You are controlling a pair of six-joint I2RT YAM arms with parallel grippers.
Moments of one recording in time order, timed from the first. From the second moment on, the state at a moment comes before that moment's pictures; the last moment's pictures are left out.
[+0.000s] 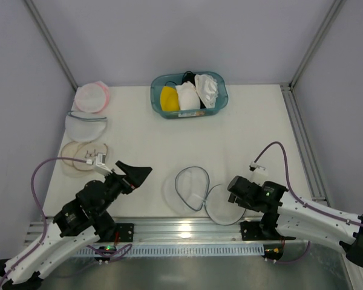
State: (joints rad) left arm -0.87 0.21 0.46 -0.46 -0.33 -1.11; right arm 0.98 0.77 0.48 -0.97 0.42 1.27
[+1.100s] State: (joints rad) left arm -0.87 0.02 0.44 -0.57 -0.36 -1.13; right arm 1.06 0.98 0.48 -0.95 0.42 1.41
